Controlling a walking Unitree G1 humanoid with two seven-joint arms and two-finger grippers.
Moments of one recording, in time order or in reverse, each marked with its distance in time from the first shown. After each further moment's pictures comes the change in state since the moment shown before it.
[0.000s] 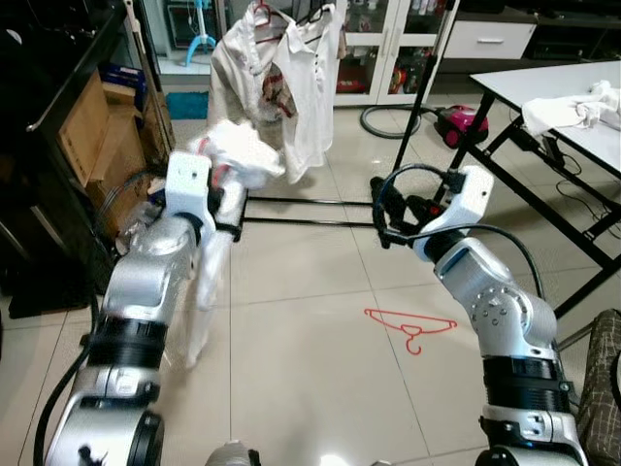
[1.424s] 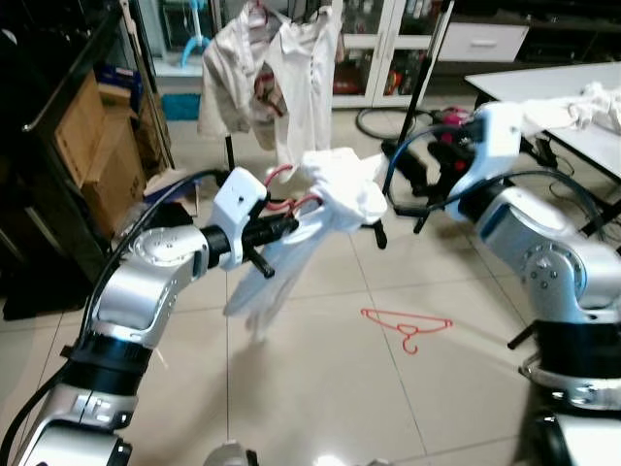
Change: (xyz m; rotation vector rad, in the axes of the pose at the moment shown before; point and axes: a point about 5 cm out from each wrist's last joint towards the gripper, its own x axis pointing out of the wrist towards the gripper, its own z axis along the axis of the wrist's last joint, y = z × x) left arm -0.040 -0.044 0.000 0.150 -0.053 -0.785; right arm -0.007 0.018 0.062 -0.204 -0.051 0.112
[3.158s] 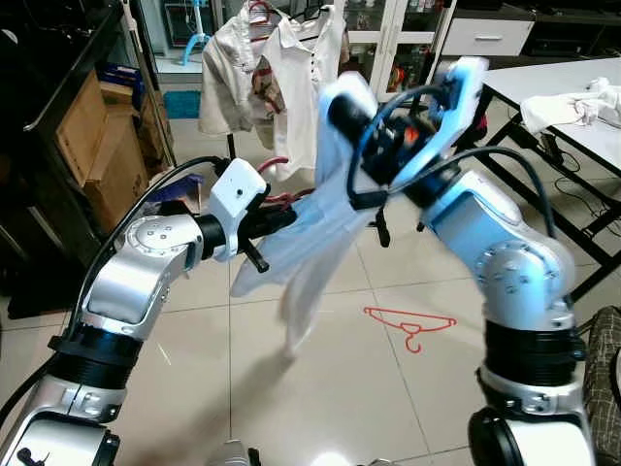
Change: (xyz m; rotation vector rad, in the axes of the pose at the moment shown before) left arm -0.004 0.004 0.011 0.124 0.029 0.003; right arm 0.001 0.094 0.013 0.079 -0.056 0.518
